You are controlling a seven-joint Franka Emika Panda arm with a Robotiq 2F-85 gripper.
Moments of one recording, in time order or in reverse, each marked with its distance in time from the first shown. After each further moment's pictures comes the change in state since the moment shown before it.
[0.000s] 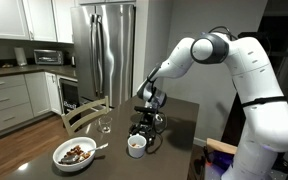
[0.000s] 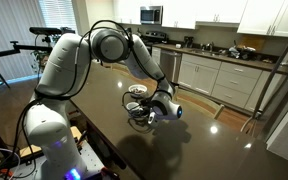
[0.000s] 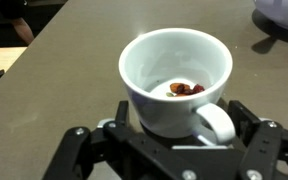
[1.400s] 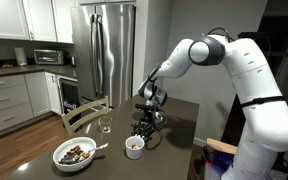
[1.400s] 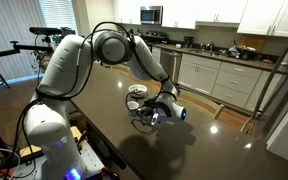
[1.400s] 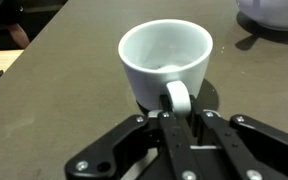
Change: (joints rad) arm -0.017 0.028 -0.031 0.048 0.010 -0.056 0.000
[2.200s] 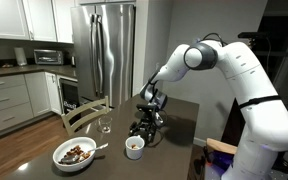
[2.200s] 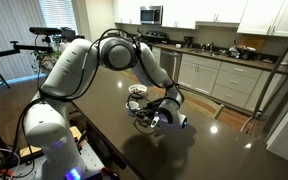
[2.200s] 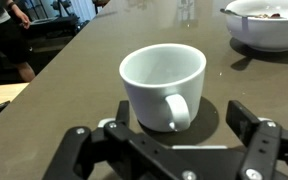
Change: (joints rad) arm -0.039 0.085 -0.005 0.058 0.067 -0.168 0.000
